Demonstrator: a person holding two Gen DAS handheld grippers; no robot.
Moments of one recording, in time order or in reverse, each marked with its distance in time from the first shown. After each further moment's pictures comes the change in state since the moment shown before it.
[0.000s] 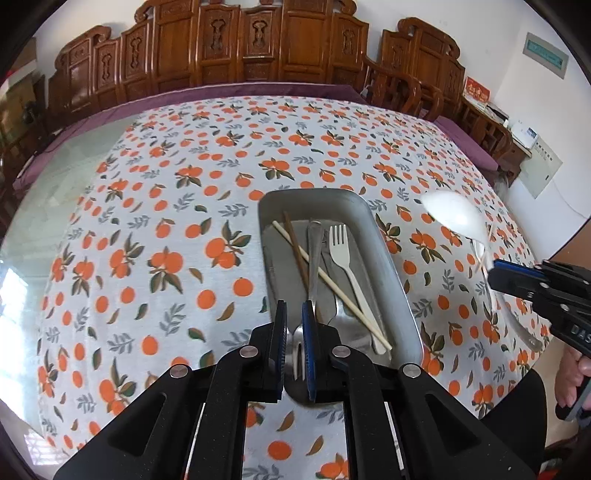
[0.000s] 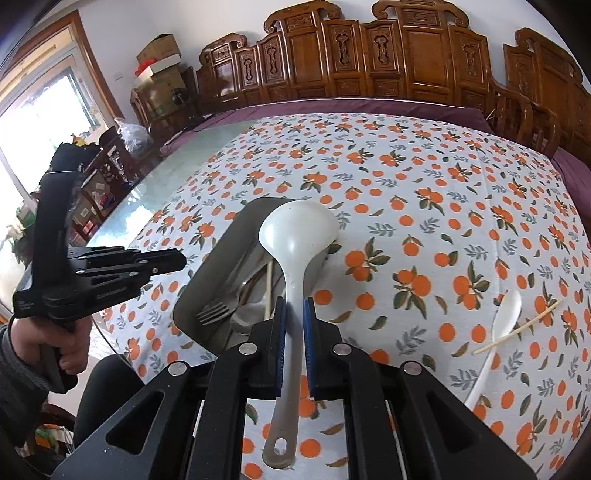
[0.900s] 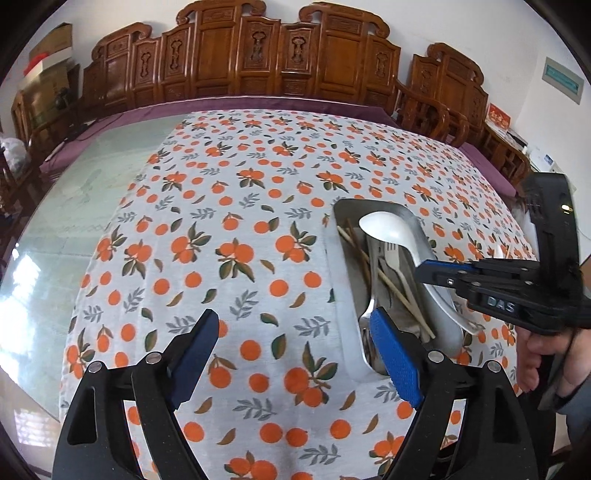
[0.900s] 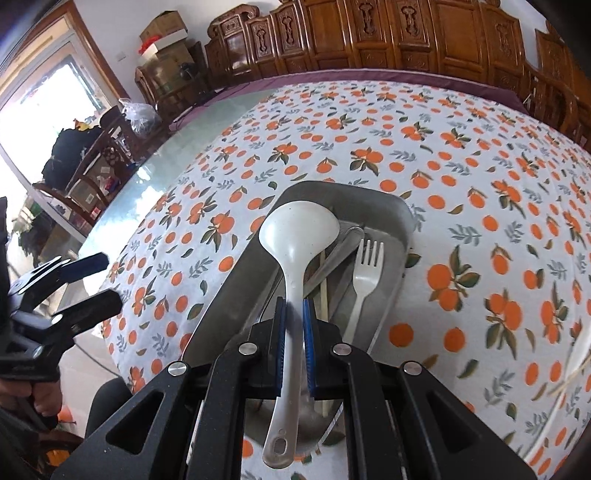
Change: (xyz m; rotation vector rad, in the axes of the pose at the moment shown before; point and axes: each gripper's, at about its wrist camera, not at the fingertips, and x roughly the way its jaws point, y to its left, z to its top) left arm -0.032 0.060 -0.023 -0.082 -0.069 0.063; right arm 0.107 0.041 0.034 0.004 0.112 0.058
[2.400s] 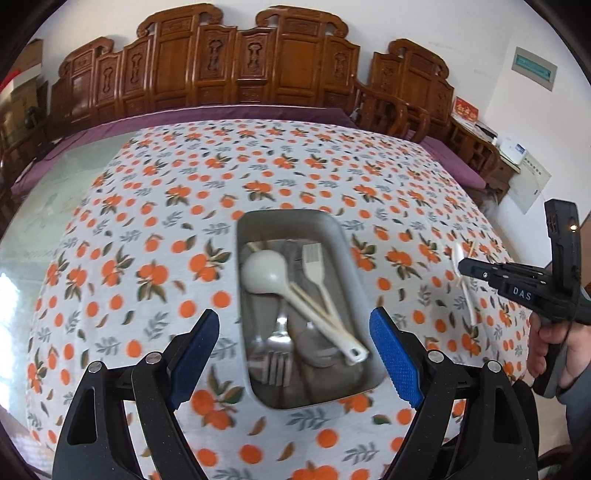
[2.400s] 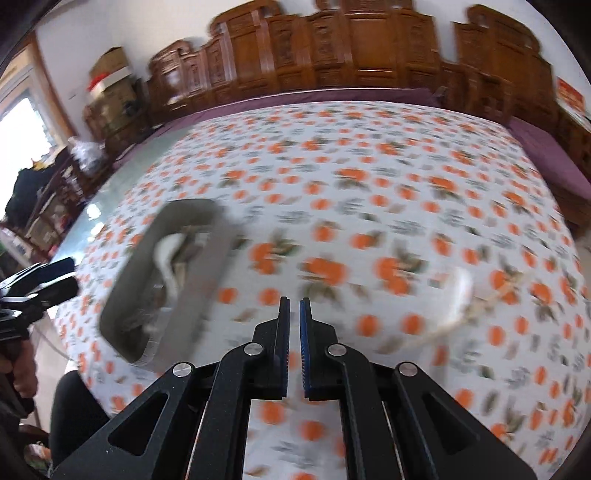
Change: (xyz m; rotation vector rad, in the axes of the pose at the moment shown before) left arm 0.016 -0.087 0.008 0.070 -0.029 -0.106; right arm -0.101 -0.132 -0.059 0.131 -0.120 -0.219
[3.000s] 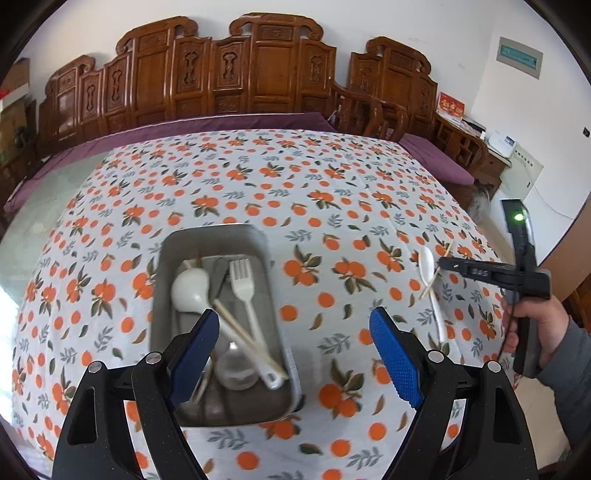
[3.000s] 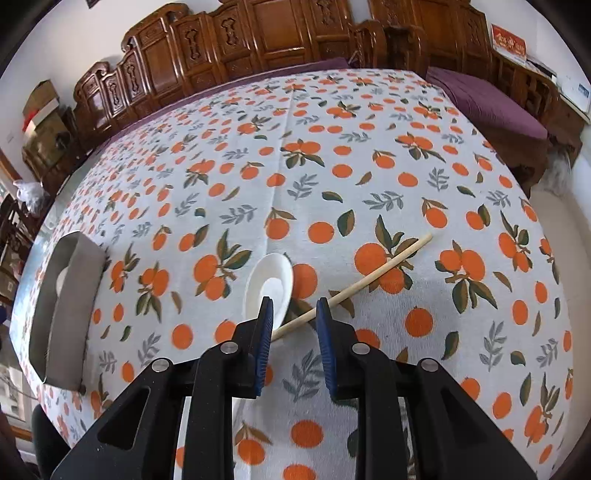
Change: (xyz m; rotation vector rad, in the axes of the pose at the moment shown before) left arm 0.017 -0.081 0.009 0.043 -0.030 -0.005; right arm 0.029 -0.133 -0.003 0.185 0.050 -0.139
